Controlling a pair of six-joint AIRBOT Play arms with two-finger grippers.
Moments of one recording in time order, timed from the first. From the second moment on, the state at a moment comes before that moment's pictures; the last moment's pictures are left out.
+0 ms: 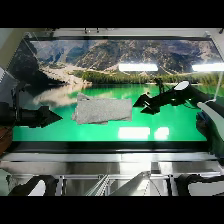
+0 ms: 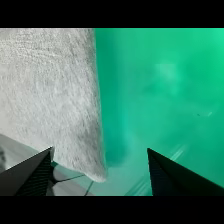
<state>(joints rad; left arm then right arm) 0.25 -0.89 0.76 -2.31 1.37 1.82 0.09 -1.67 1.08 -0.63 1.08 1.29</state>
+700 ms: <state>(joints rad) 0.25 -0.88 0.76 -2.31 1.41 1.84 0.17 -1.75 1.07 -0.07 1.05 0.97</state>
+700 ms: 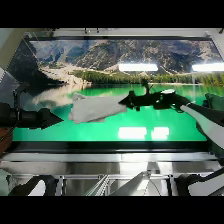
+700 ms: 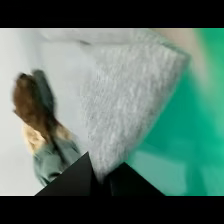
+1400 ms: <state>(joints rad) 0.22 -1.07 0.76 -2.31 1.41 1.88 -0.87 -0.80 1.00 -1.20 1.19 1.55</state>
